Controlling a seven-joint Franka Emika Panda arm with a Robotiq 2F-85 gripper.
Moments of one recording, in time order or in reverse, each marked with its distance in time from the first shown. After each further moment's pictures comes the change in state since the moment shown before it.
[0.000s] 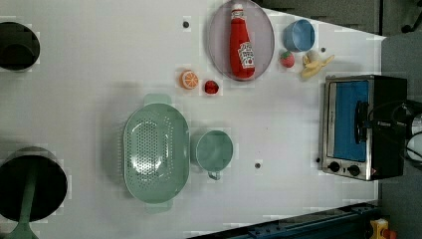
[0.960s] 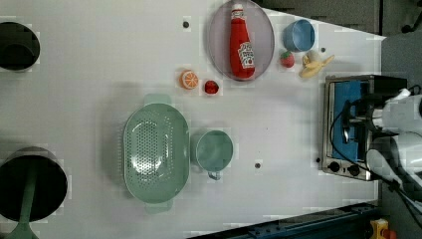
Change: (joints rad) arm 0.069 0.047 0.156 -0.016 -0.497 -0.106 0.501
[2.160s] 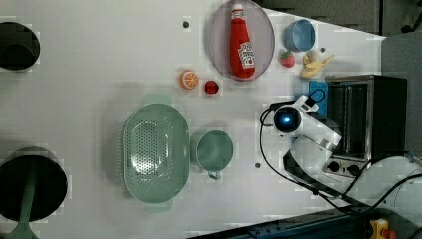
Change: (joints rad) arm 0.187 0.422 0.158 0.068 -0.390 -0.106 0.660
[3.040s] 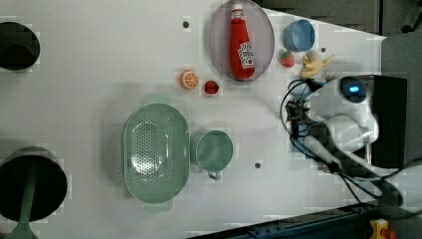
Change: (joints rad) arm -0.059 -0.176 -0.019 0.033 0.705 0.110 0.014
